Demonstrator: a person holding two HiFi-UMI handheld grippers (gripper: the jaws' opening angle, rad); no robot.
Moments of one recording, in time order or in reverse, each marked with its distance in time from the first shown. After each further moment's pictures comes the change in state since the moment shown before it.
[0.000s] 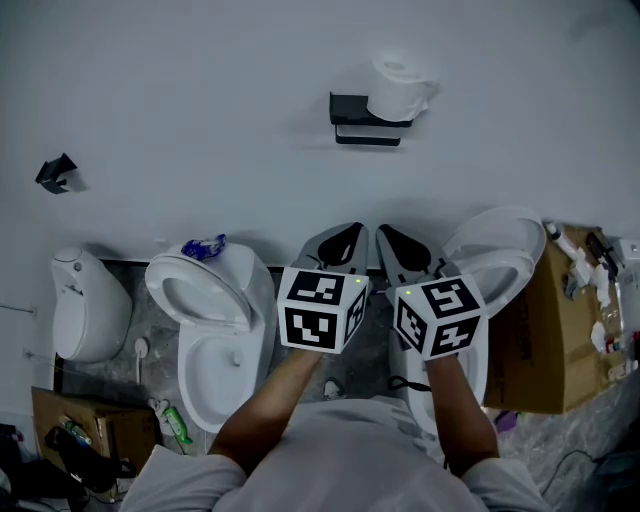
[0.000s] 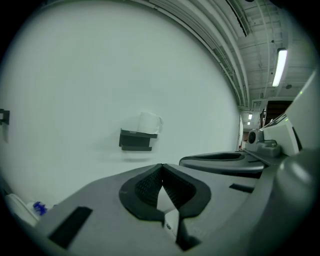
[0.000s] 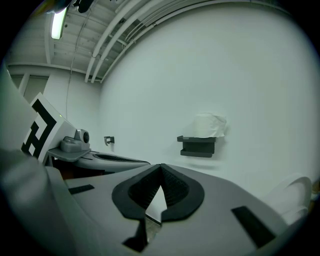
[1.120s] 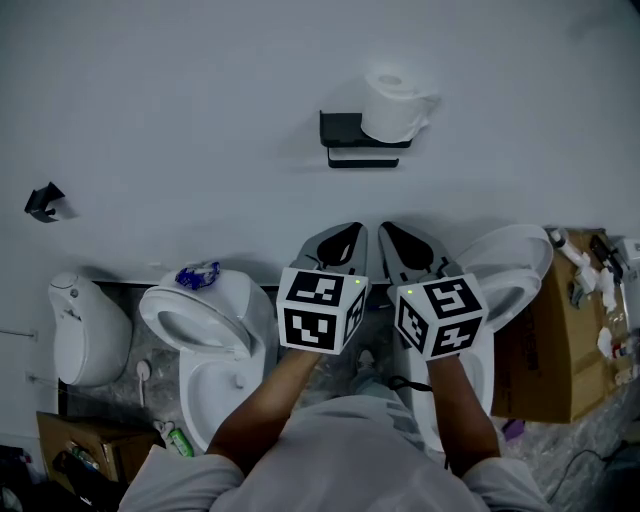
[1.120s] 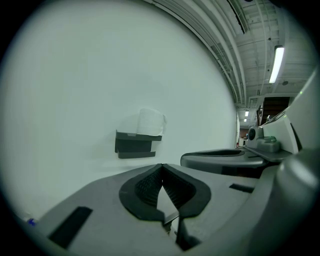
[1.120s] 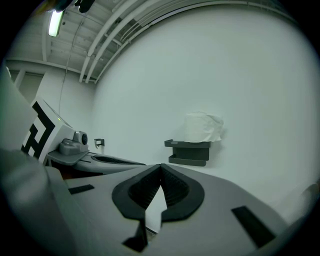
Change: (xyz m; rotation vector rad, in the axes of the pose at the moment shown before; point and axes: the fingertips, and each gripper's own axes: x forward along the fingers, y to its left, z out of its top) left arm 0.066 0.030 0.018 0.048 0.000 -0.035; right arm 0.055 -0.050 0.015 0.007 -0.040 -0.057
